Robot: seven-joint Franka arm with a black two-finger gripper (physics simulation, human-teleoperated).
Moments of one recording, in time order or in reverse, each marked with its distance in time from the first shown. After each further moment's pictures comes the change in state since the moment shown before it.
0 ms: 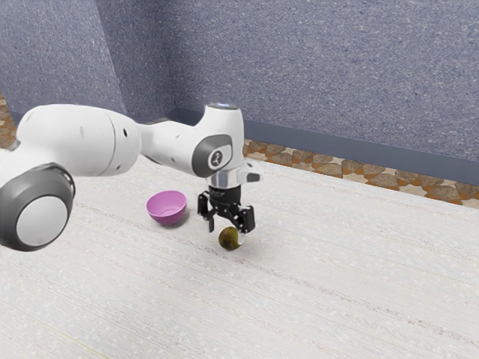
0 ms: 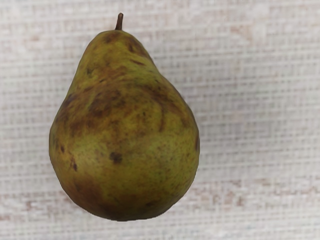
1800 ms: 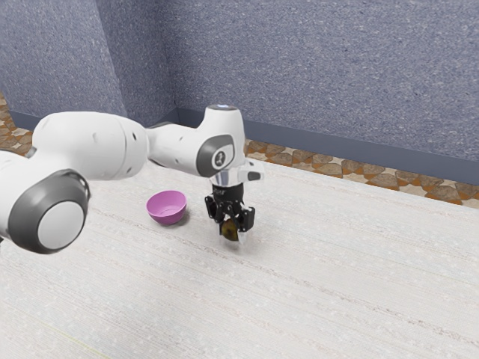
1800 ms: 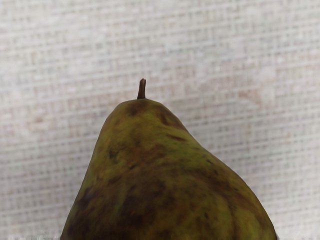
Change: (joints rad) arm 0.013 0.081 0.017 0.100 -0.039 0.022 0.121
